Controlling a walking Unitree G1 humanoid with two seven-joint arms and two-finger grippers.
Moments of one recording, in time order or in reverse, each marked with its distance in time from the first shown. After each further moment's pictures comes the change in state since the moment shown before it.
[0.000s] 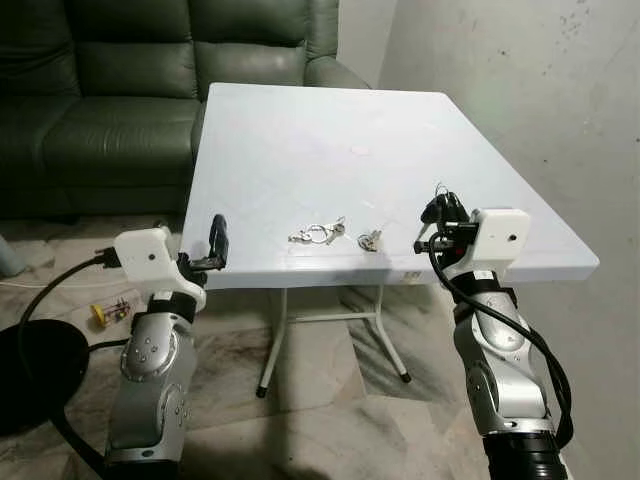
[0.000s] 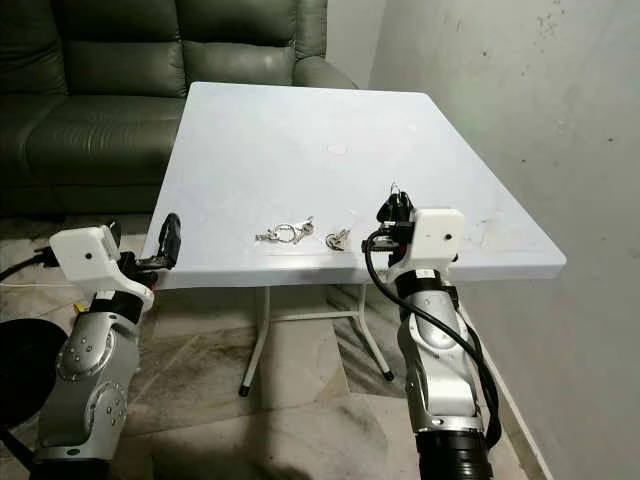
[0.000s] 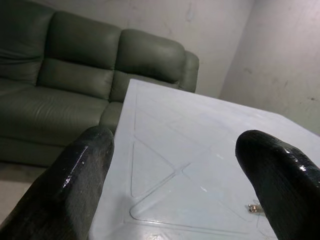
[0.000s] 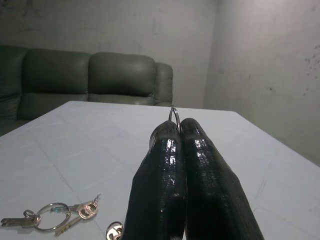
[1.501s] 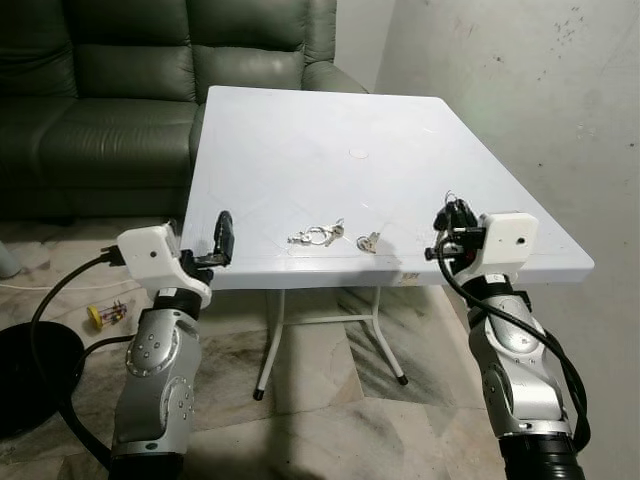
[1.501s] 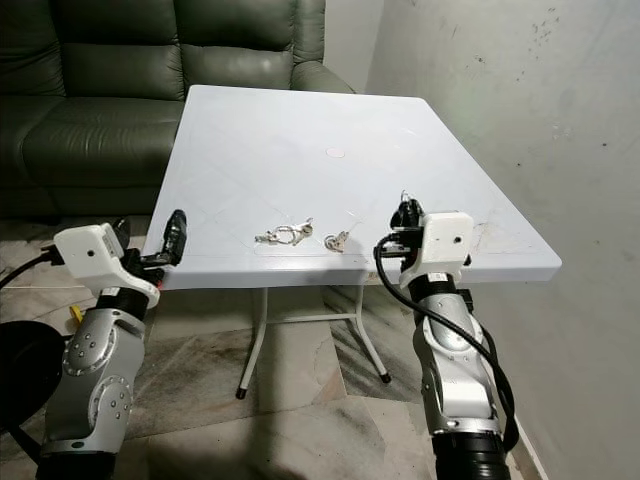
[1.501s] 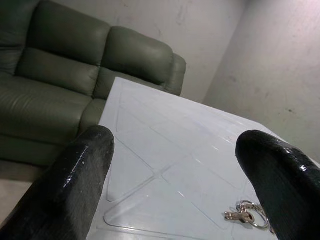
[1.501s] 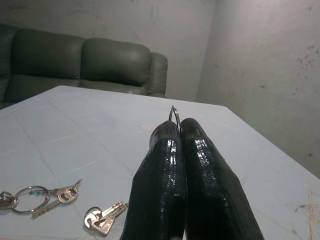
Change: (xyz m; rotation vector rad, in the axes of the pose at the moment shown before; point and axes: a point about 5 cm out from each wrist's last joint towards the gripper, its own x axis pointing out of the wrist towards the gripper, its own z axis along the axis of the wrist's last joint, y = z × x) left arm 0.005 -0.006 -0.001 -0.090 0.006 -0.033; right arm -0.003 -0.015 -0.005 -0.059 0.054 0.002
